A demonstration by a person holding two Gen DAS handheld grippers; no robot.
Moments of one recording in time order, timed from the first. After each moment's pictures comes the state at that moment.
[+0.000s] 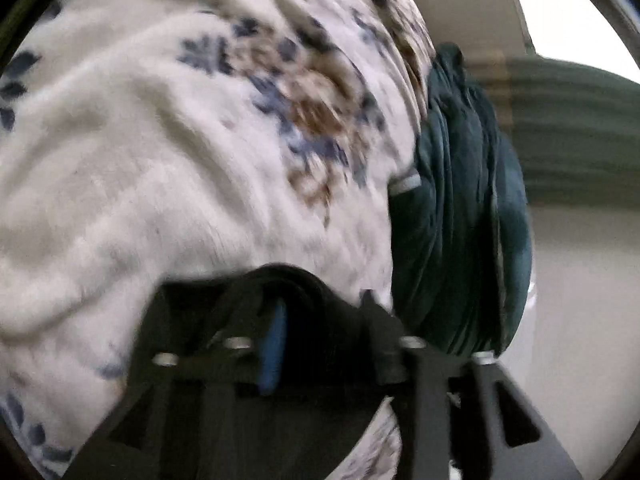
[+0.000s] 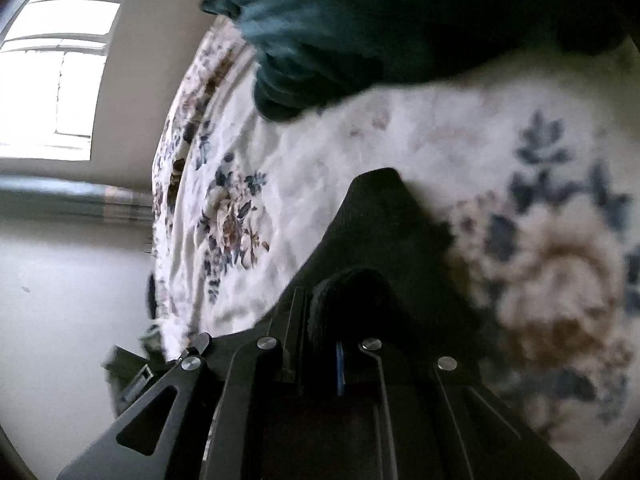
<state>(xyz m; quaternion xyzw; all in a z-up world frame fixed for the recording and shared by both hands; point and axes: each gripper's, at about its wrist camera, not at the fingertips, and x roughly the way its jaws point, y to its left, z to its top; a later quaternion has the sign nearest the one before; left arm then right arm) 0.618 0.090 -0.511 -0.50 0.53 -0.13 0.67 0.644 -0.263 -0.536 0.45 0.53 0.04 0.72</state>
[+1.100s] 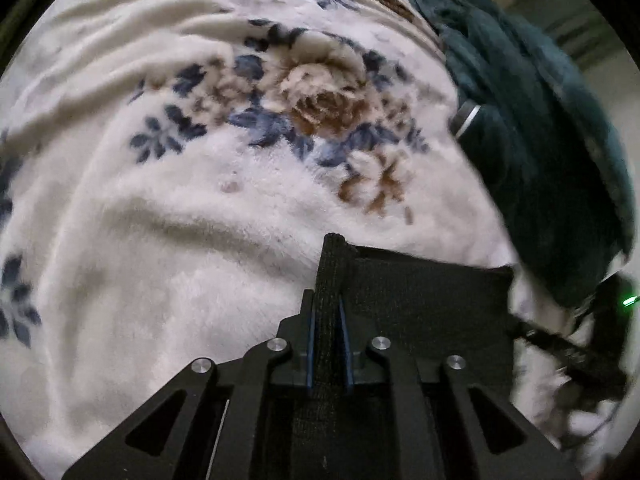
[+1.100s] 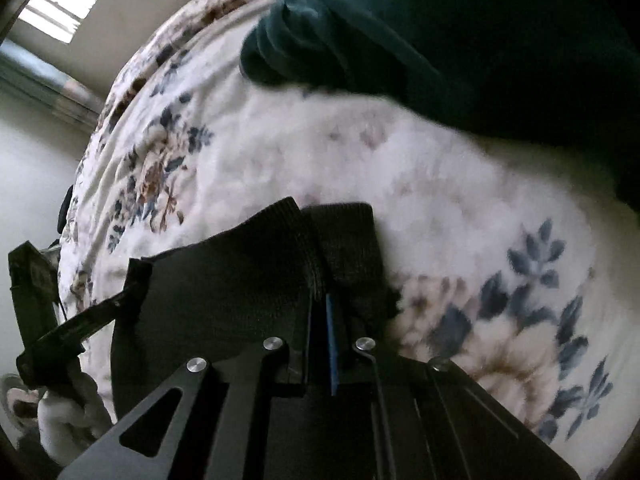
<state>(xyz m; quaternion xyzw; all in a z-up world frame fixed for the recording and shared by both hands) 0.641 0.055 -0.505 -0.20 0.59 -0.15 0.77 0.681 -0.247 -0.548 0.21 0.60 0.03 0.77</state>
